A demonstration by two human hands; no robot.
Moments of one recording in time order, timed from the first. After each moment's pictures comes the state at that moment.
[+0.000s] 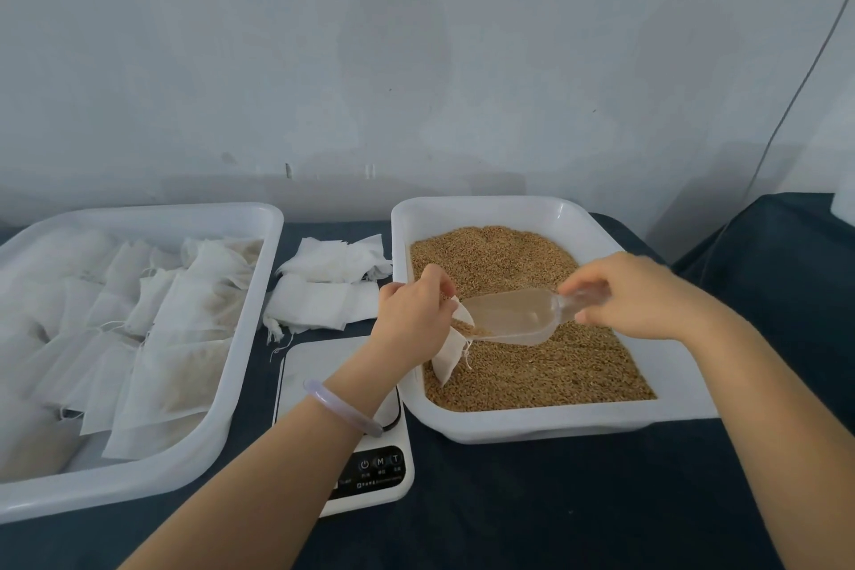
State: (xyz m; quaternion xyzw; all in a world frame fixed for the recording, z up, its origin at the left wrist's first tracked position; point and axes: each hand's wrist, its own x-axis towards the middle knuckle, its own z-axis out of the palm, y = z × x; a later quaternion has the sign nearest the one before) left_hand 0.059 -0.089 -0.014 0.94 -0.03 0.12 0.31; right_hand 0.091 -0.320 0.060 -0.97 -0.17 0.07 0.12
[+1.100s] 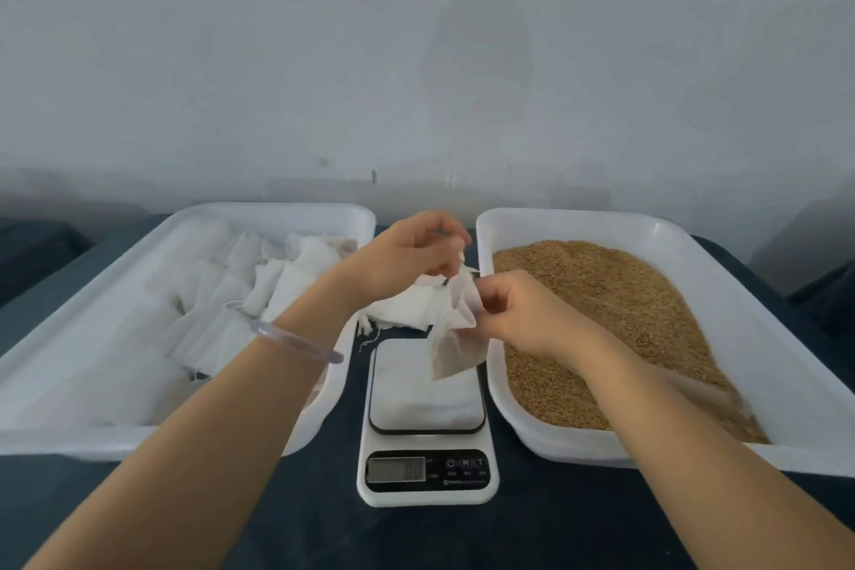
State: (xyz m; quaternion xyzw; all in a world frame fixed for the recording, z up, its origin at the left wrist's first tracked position) left_hand 0.019 0.019 0.061 0.82 -0.09 0.04 0.56; right_hand 0.064 -0.158 0.030 -0.80 -0.37 0.17 0.44
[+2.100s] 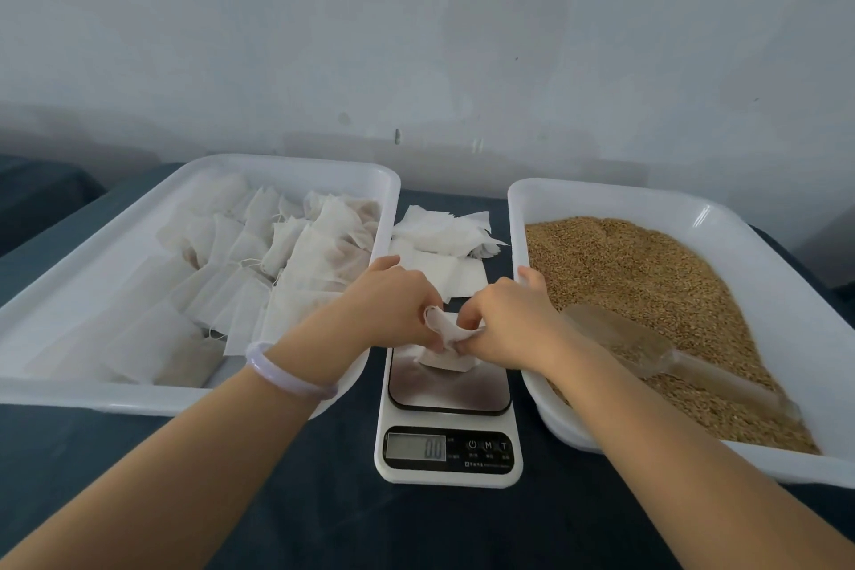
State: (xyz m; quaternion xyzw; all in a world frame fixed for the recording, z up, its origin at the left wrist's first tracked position) left_hand 0.009 0.040 -0.009 1.00 -0.04 -0.01 0.07; right_hand 0.062 -0.114 -0.012 -0.91 -0.42 0.02 0.05
